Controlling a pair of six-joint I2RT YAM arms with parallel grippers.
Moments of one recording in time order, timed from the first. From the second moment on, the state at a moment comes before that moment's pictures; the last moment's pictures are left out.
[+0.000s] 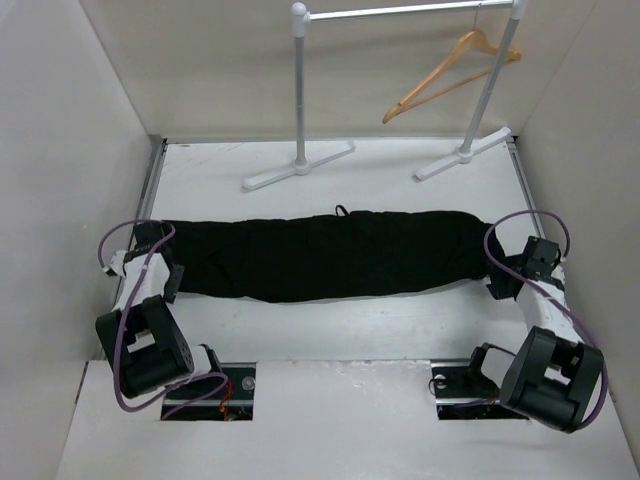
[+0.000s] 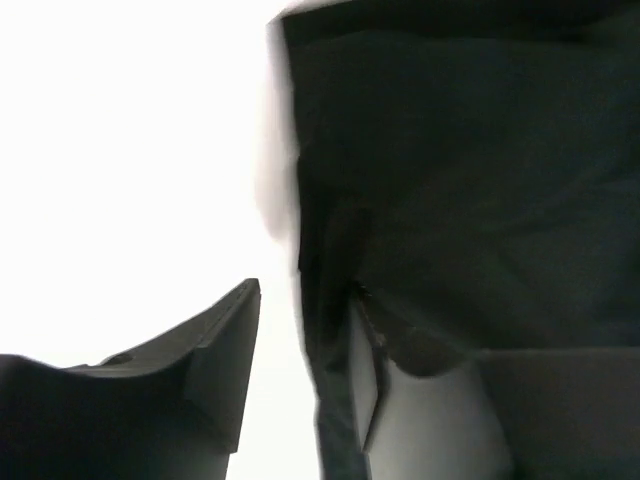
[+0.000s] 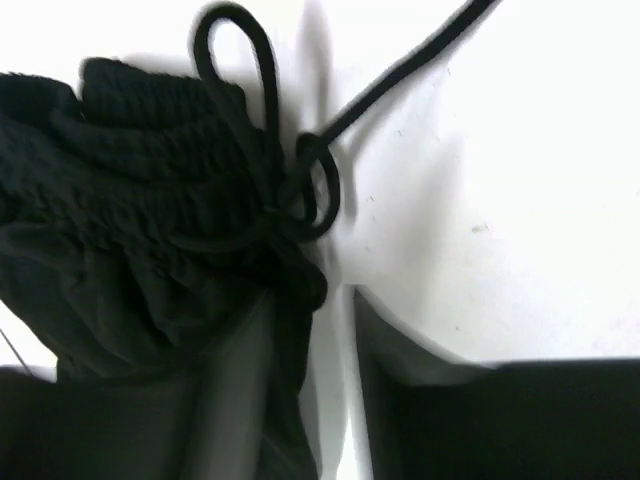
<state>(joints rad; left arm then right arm) 0.38 1.31 0.73 -0.64 -0.34 -0.98 -0.44 1.10 0.50 -0.35 -0.05 1.00</state>
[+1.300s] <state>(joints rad) -0.25 1.04 0.71 -0.61 -0.28 -1.04 -0.44 1.43 0.69 -0.26 -0.04 0.94</state>
